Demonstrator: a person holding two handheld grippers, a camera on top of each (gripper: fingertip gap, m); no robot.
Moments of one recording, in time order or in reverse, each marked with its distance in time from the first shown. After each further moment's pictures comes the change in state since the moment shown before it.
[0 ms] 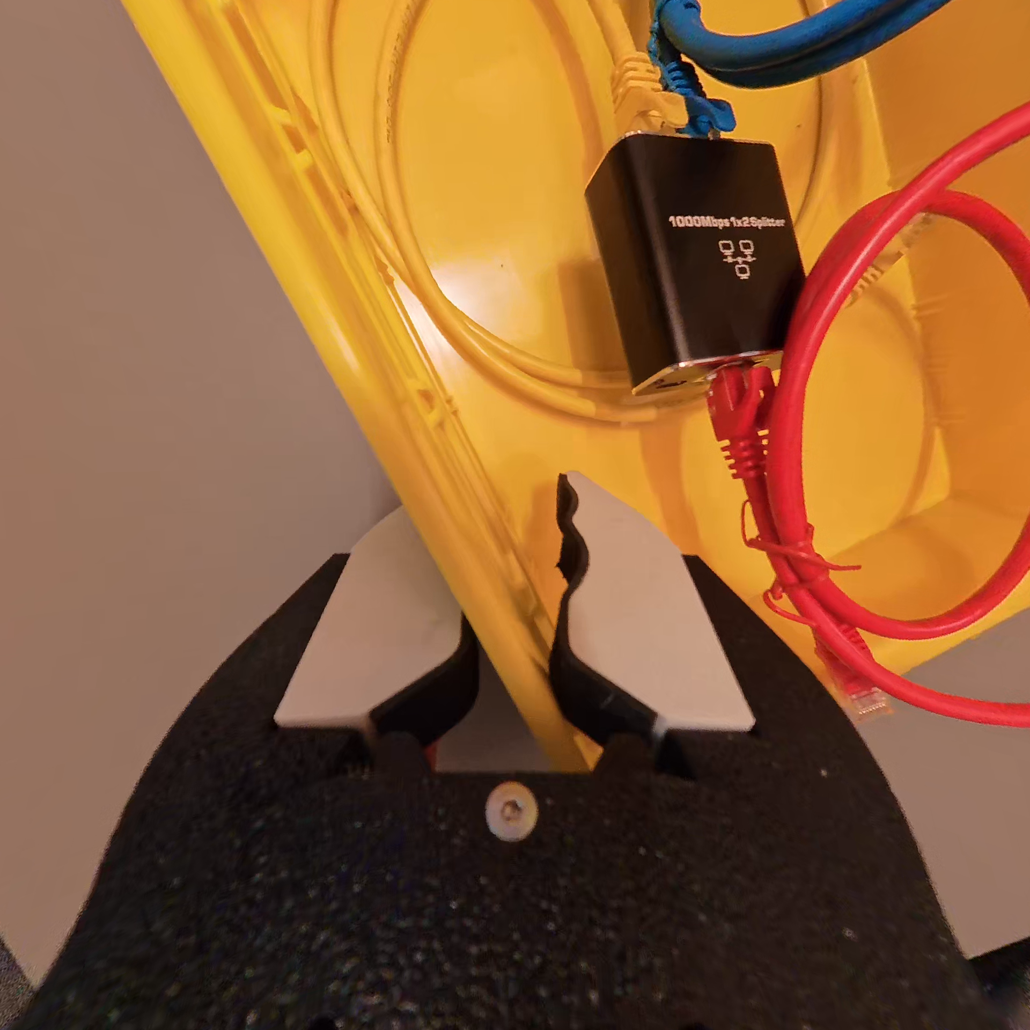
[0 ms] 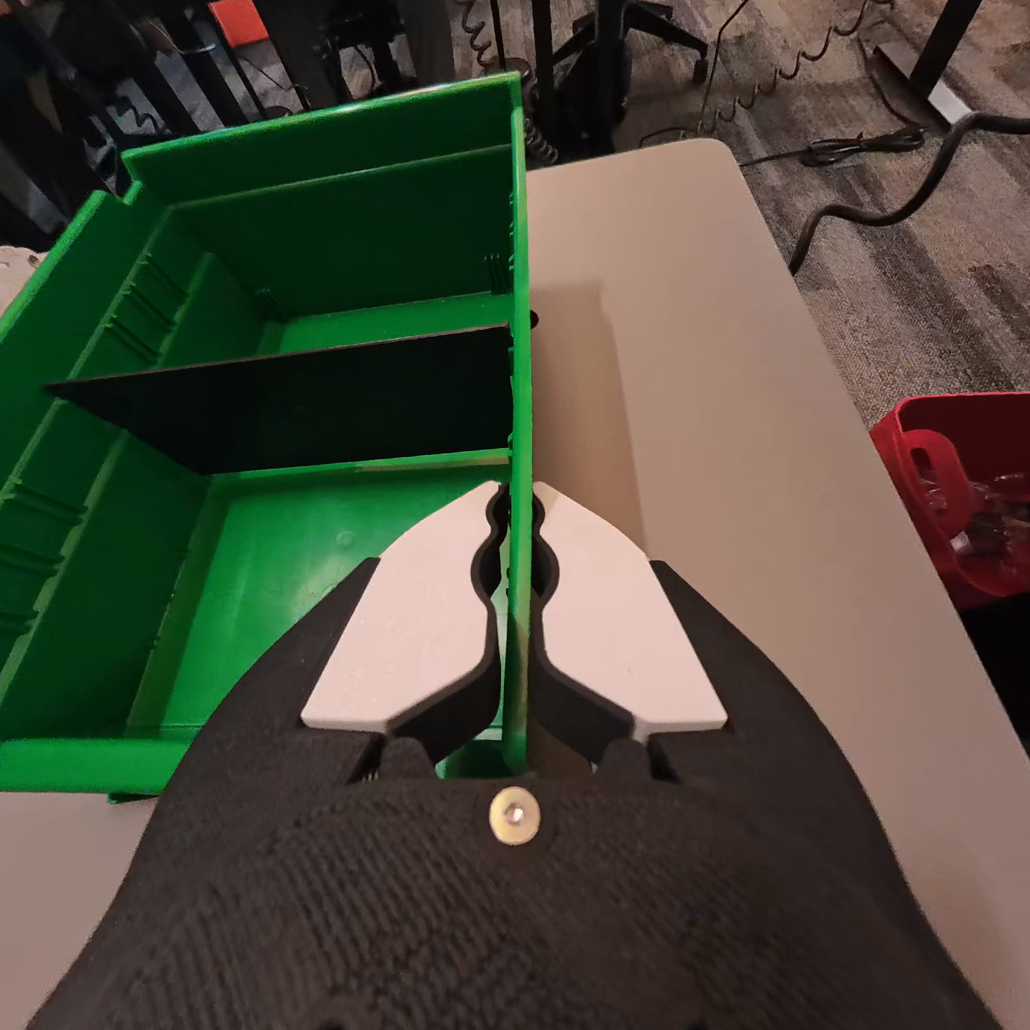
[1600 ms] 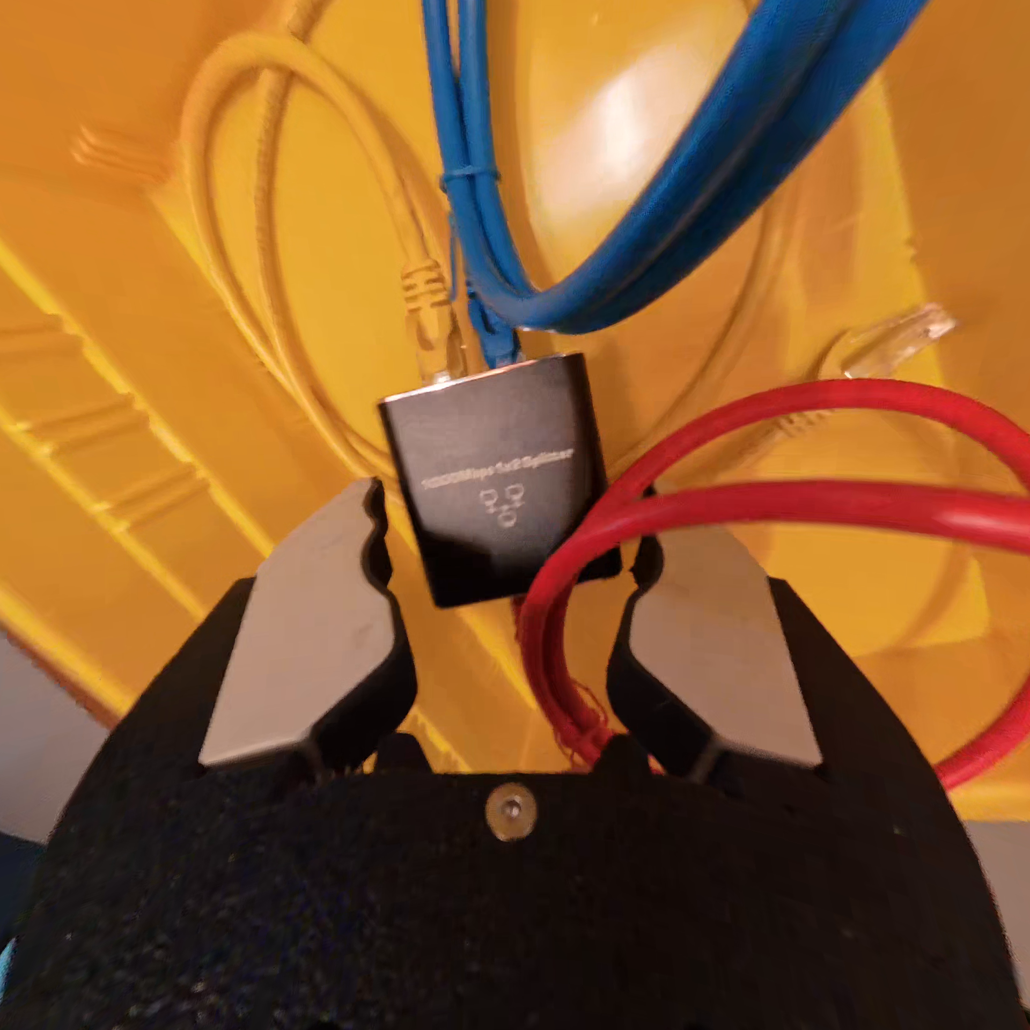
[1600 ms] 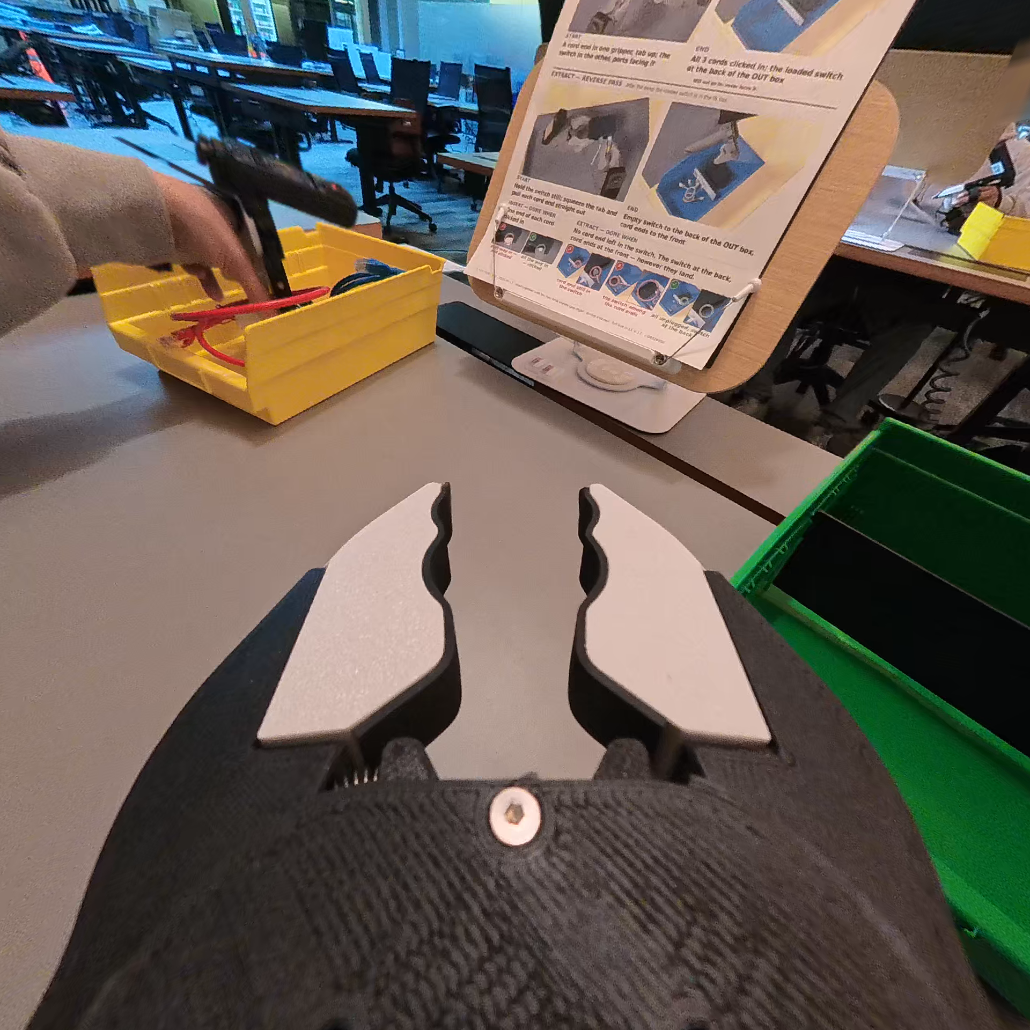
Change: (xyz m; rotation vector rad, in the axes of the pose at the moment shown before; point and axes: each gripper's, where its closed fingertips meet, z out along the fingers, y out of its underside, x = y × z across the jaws) left arm 0.043 -0.042 0.027 -0.318 -0.372 0.166; right arm -0.286 0.033 -0.172 0.301 -0.670 -0.515
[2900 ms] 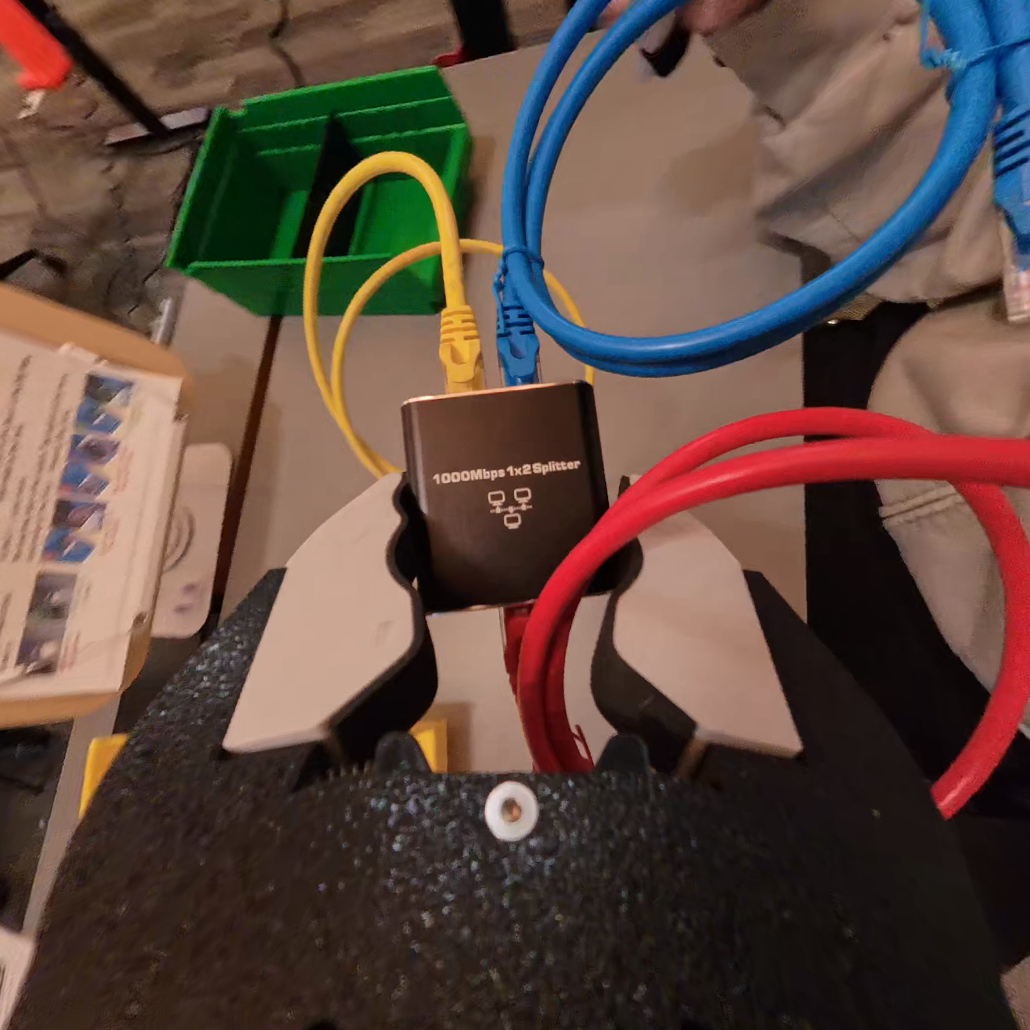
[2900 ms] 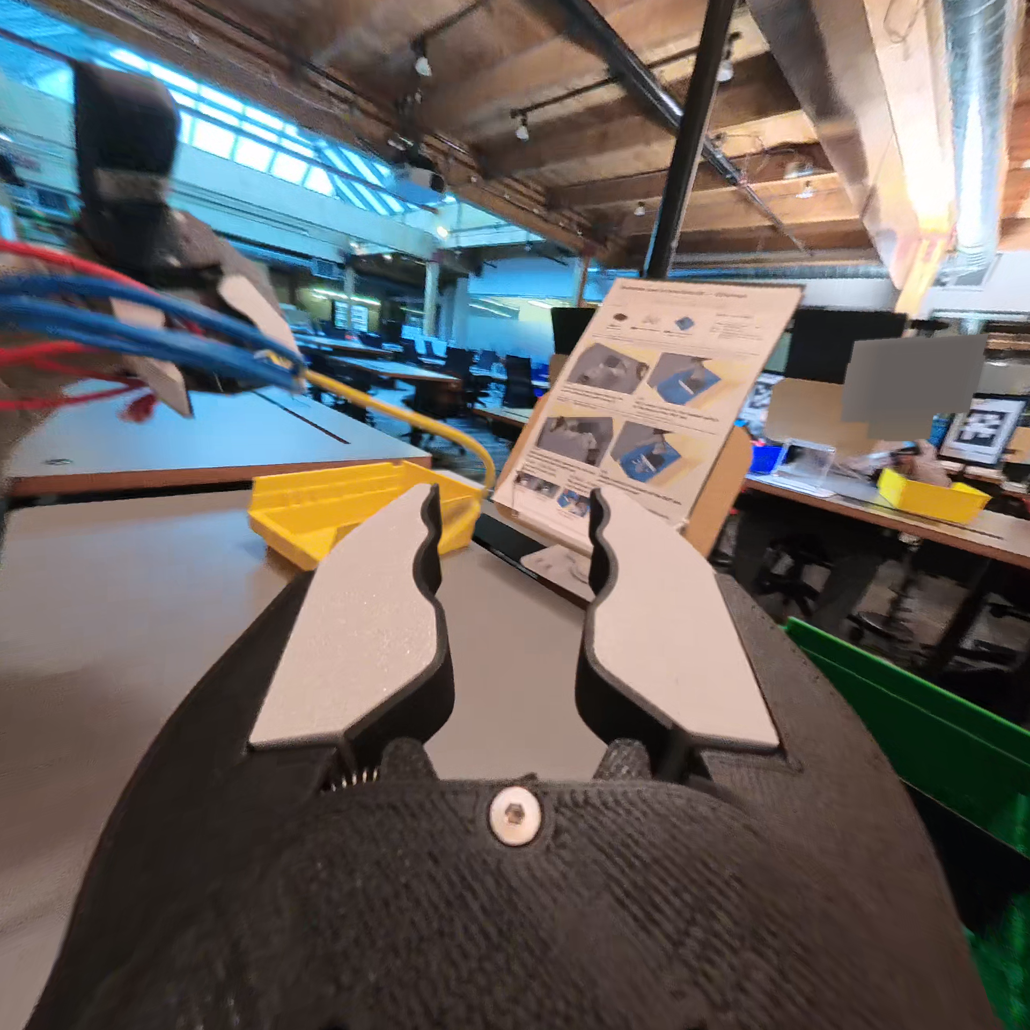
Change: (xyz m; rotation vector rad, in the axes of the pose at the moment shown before) left arm 0.274 0.109 -0.330 0.949 0.476 1.080; right arm -0.006 -0.098 -0.120 0.440 -0.047 -0.054
